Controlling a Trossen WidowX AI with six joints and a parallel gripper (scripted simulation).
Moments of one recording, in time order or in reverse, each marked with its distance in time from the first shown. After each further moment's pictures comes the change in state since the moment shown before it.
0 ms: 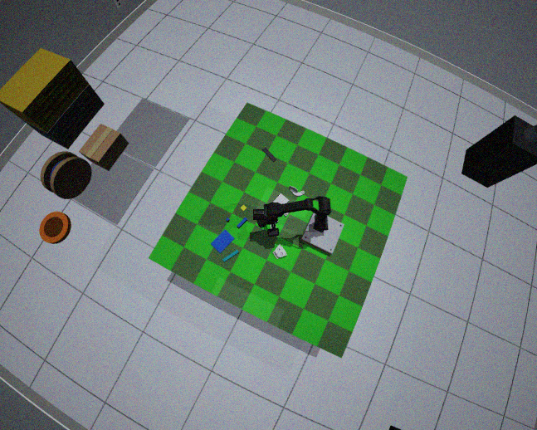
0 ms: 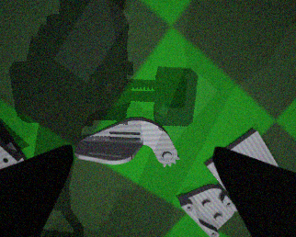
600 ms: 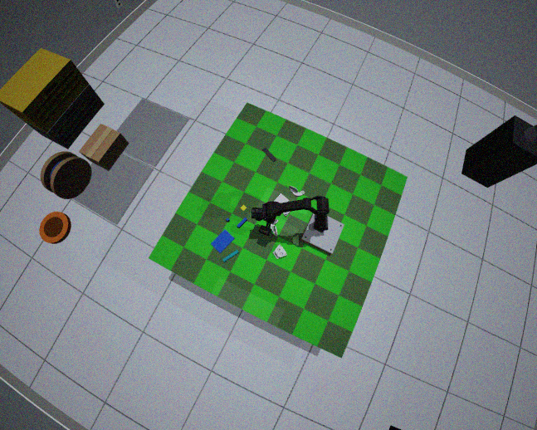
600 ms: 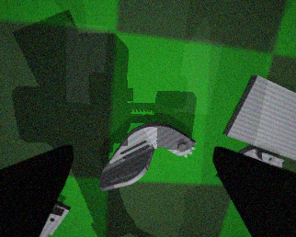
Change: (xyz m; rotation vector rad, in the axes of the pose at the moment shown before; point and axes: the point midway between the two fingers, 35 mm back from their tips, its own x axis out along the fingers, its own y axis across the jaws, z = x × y) arm 0.002 -0.007 0.007 0.543 0.000 0.000
